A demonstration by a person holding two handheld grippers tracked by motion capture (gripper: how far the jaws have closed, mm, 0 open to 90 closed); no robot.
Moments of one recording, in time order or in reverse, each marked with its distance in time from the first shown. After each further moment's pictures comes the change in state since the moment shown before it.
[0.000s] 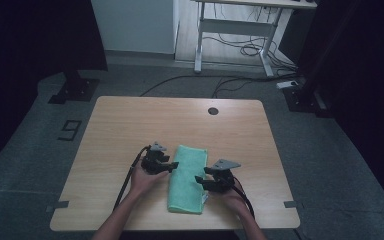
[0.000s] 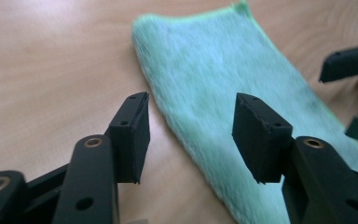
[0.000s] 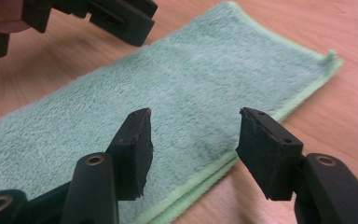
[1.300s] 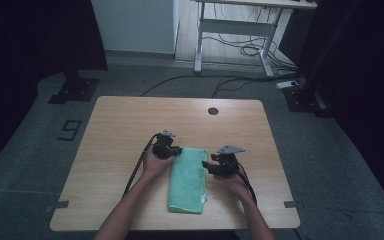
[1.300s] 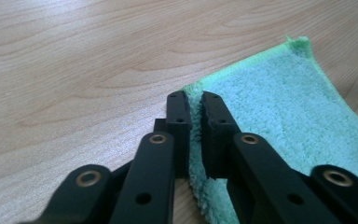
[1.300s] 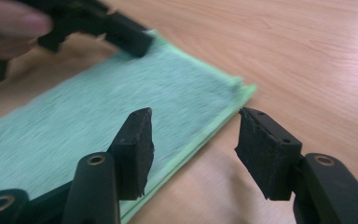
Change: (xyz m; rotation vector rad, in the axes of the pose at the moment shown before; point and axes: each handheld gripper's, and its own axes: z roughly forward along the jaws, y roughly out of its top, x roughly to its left) left arm 0.021 0.032 0.052 0.040 0.021 -0.021; right arm -0.048 0.025 0.013 0.021 -0.088 0.076
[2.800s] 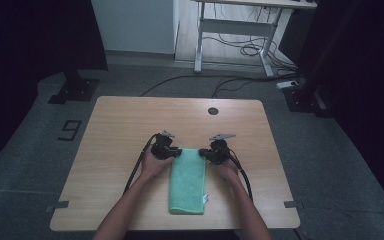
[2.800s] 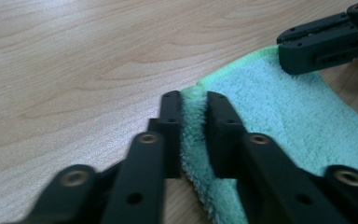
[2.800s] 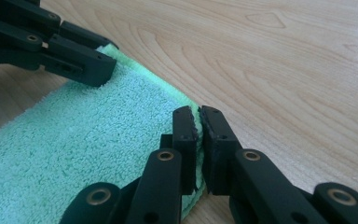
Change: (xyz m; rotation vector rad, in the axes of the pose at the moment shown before) left arm 0.004 -0.001 -0.003 0.027 -0.018 0.010; right arm -0.023 0.023 0.050 0.078 0.072 0.049
